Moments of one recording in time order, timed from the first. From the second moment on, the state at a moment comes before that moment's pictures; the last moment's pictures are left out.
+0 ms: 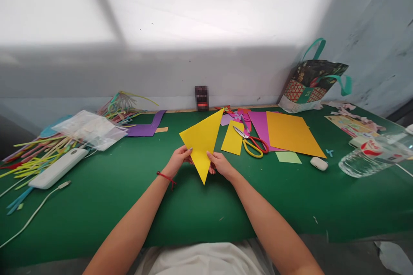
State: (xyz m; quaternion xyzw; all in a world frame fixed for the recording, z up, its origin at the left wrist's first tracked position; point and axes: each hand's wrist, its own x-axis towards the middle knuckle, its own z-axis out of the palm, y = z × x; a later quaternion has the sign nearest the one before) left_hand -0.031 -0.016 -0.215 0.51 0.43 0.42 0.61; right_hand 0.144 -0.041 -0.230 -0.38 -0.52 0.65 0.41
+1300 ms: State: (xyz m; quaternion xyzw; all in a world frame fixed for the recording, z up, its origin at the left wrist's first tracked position) left_hand -0.030 -0.013 -0.219 0.52 0.44 0.42 0.59; right_hand 0.145 -0.043 -0.230 -0.42 -0.58 0.60 0.37
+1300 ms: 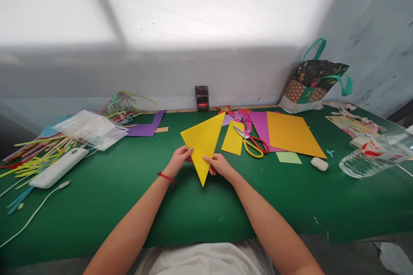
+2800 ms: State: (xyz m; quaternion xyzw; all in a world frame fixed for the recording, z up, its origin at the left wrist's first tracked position) left_hand -0.033 -0.016 -0.215 0.50 0.44 0.43 0.60; right_hand 0.144 -0.039 -0.229 -0.41 -0.54 0.60 0.43
